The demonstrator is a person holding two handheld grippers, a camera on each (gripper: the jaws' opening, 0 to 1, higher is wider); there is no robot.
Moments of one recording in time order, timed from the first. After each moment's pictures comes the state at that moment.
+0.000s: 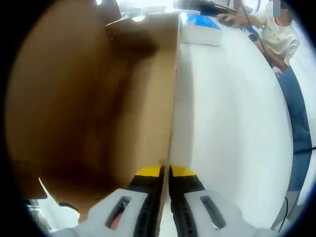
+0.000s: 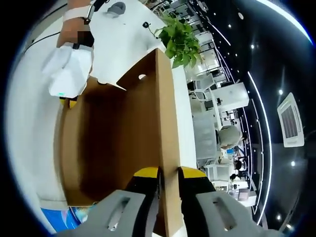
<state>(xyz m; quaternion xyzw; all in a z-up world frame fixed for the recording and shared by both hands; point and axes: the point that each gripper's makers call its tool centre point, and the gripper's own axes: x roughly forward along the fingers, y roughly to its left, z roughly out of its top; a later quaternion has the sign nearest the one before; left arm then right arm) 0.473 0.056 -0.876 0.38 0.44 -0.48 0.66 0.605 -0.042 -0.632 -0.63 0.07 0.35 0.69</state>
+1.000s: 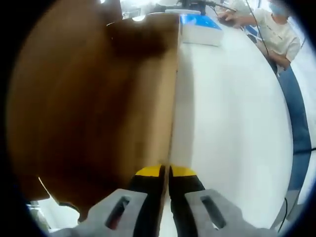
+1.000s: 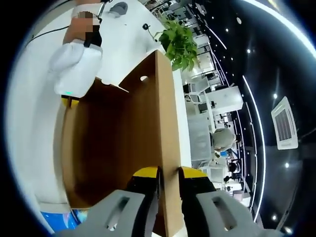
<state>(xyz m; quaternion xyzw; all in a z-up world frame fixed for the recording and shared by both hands) 0.473 0.056 -0.877 0.38 0.44 -0.48 0.66 0.586 -0.044 -0.636 -0.63 0.03 0.33 0.70</state>
